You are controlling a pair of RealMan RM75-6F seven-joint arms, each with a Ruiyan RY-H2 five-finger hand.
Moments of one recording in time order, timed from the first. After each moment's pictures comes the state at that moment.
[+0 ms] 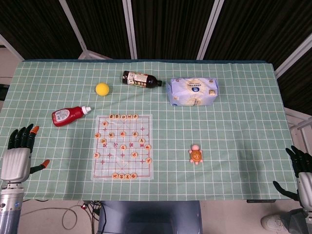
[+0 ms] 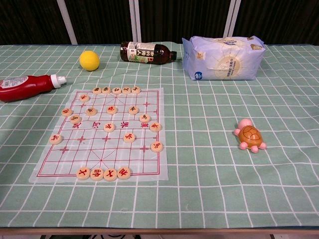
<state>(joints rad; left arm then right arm) -0.20 -1.28 -0.04 -1.68 1.35 1.56 0.30 -0.02 -1.04 0.03 -1.62 -1.53 1.54 0.18</state>
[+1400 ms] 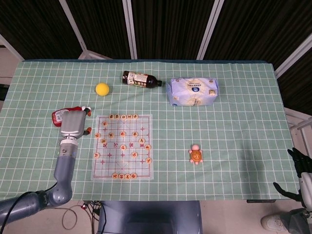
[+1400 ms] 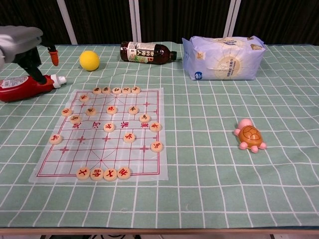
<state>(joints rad) -0.69 -1.57 -0.39 -1.55 0.69 1.18 0.90 -0.02 -1.00 0.03 -1.68 -1.48 1.48 0.26</state>
